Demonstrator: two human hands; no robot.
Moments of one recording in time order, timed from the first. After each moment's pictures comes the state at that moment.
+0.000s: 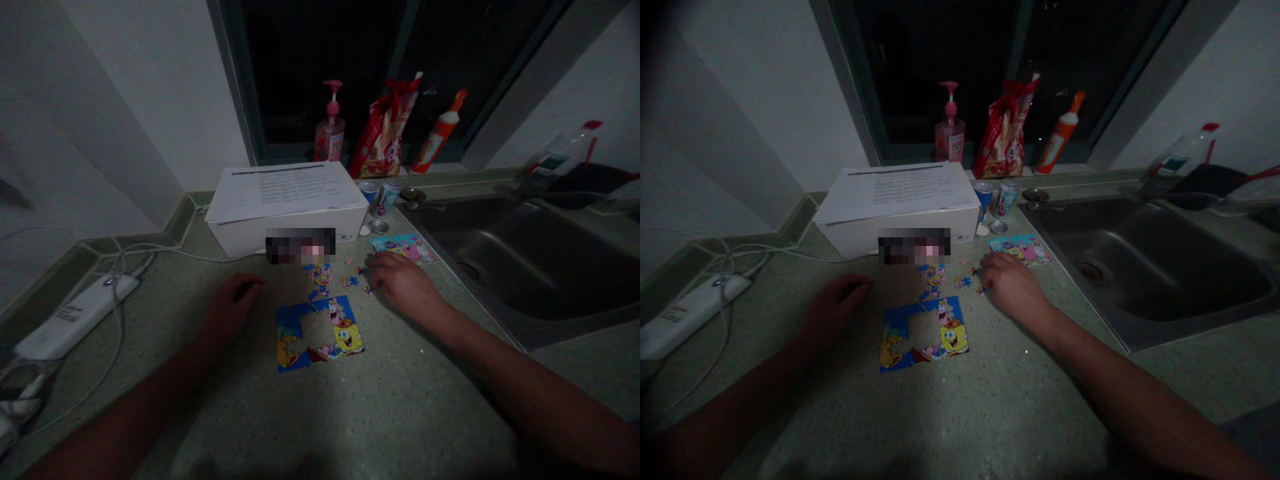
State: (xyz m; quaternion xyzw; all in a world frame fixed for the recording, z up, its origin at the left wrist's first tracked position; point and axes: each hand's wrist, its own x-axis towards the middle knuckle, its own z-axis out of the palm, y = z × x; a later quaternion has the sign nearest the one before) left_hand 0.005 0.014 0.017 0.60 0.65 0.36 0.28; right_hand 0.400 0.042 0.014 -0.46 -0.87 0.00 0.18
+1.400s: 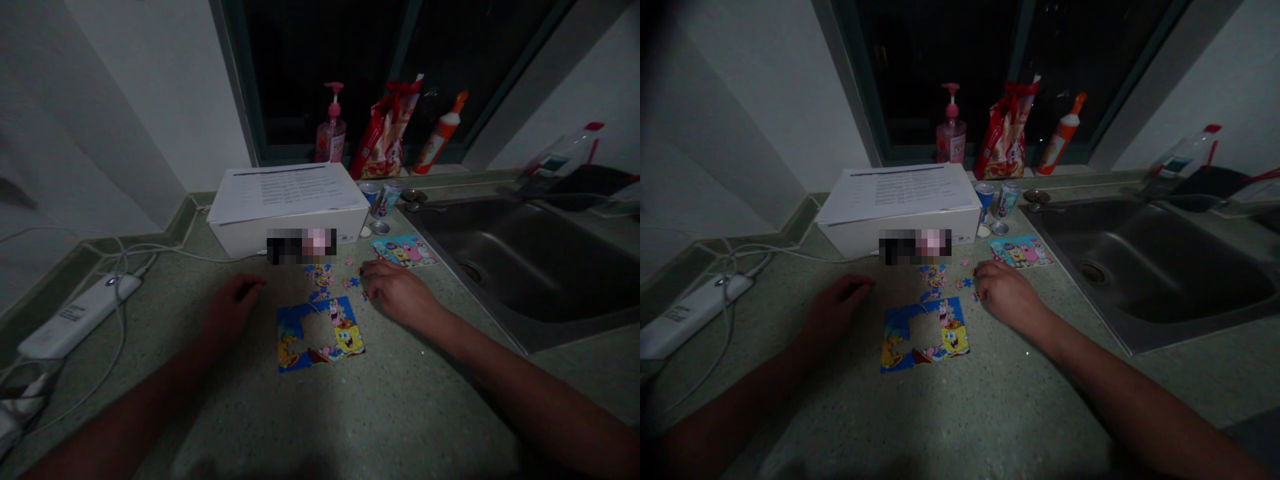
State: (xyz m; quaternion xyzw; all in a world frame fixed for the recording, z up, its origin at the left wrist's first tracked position) left_hand 0.004 0.016 0.011 0.60 0.65 0.37 0.29; right_hand 0.387 0.032 0.018 -0.43 -0.88 0.05 0.18
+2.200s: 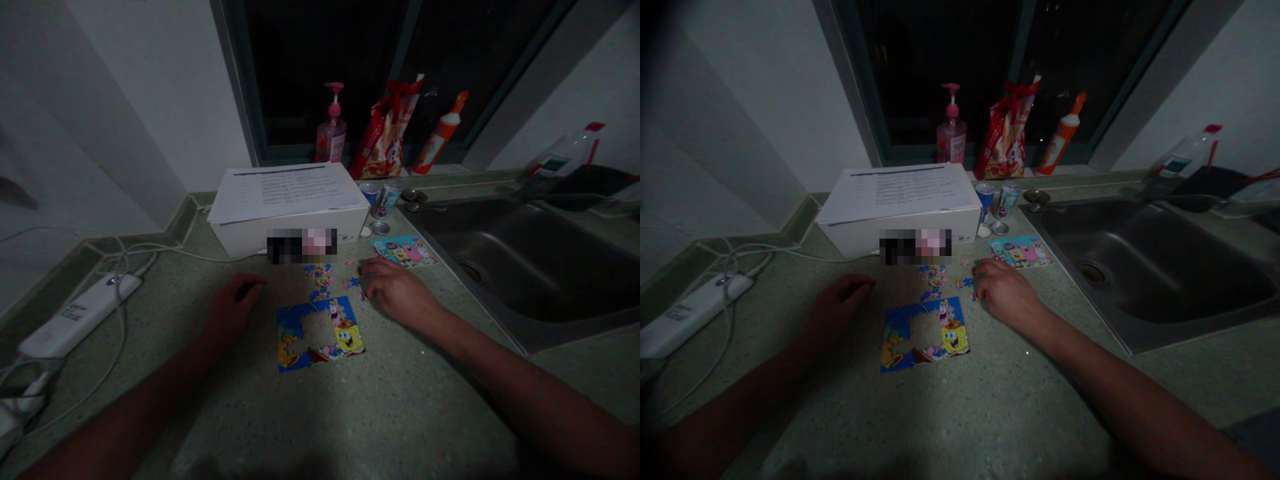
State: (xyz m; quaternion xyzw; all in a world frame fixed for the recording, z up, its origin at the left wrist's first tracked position) left_hand 0.004 0.015 0.012 0.61 0.65 0.36 0.28; right_hand 0.386 0.032 0.022 -0.42 -0.89 0.04 0.18
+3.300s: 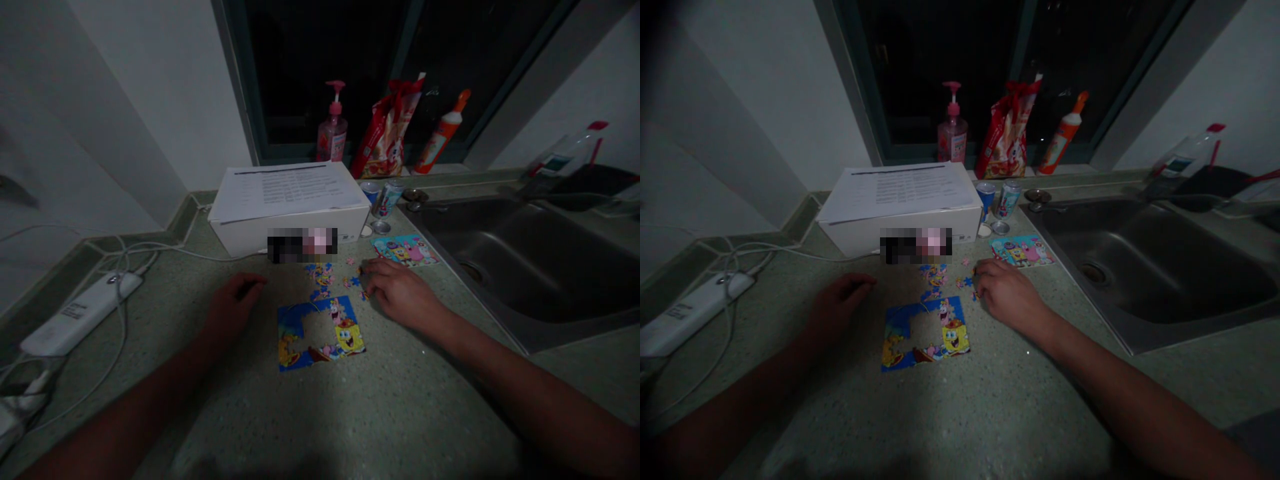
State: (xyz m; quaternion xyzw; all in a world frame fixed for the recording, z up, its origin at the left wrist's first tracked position) left_hand 0.005 0.014 0.016 0.60 0.65 0.36 0.29; right_hand 0.383 0.027 0.026 -0.43 -0.89 0.03 0.16
